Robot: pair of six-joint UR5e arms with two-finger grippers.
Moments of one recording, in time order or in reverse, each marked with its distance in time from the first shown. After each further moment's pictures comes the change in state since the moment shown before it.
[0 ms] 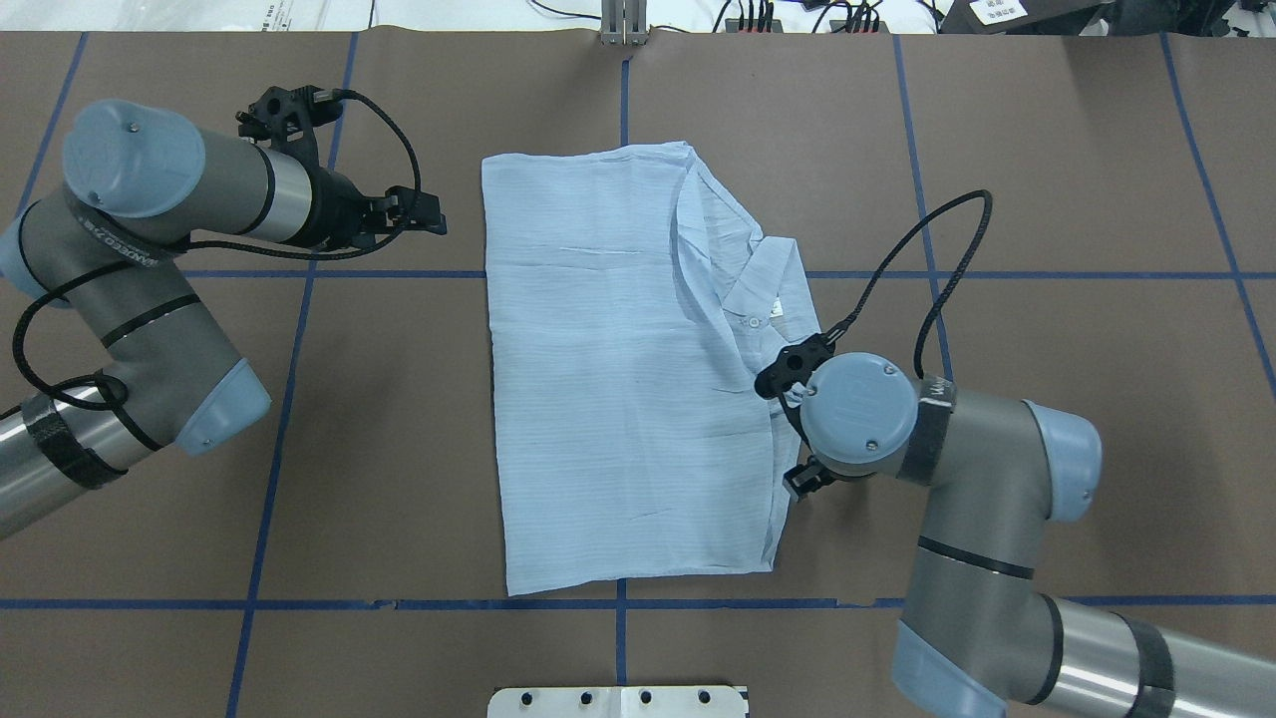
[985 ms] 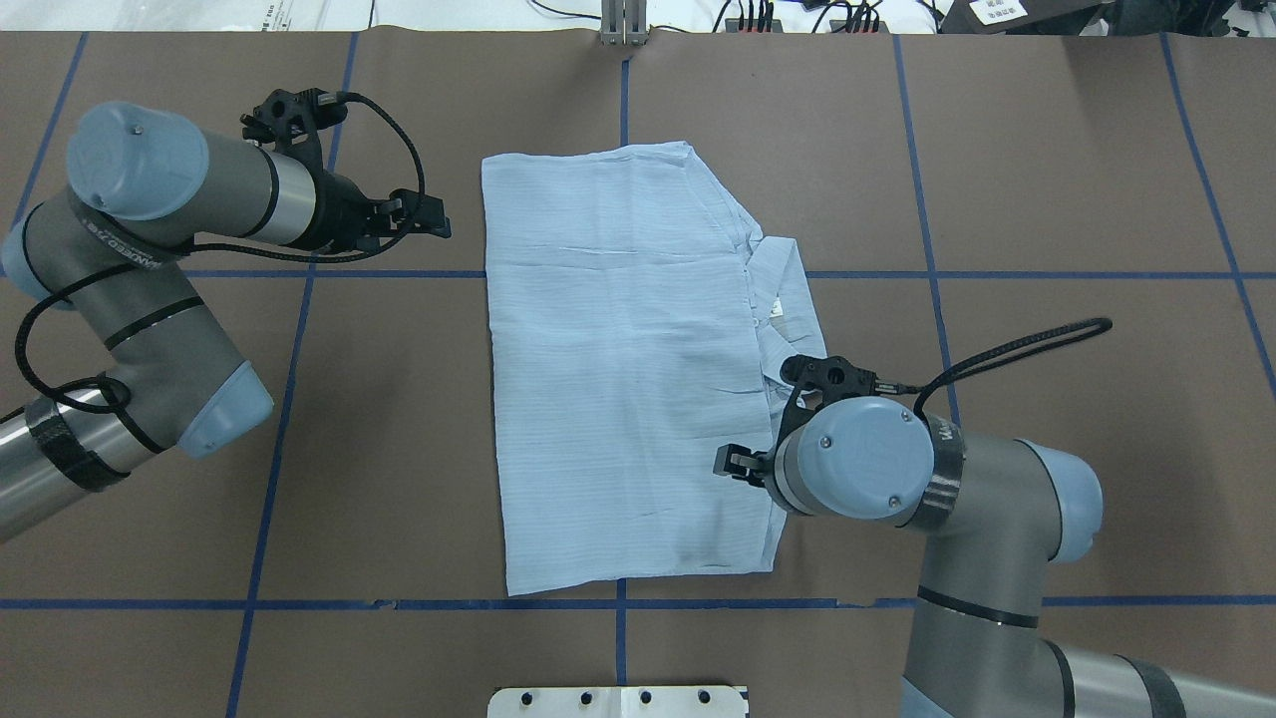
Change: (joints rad) left arm 0.005 -0.002 -0.002 0.000 -0.003 -0.001; right arm -0.091 0.028 0.025 0.250 -0.025 1.059
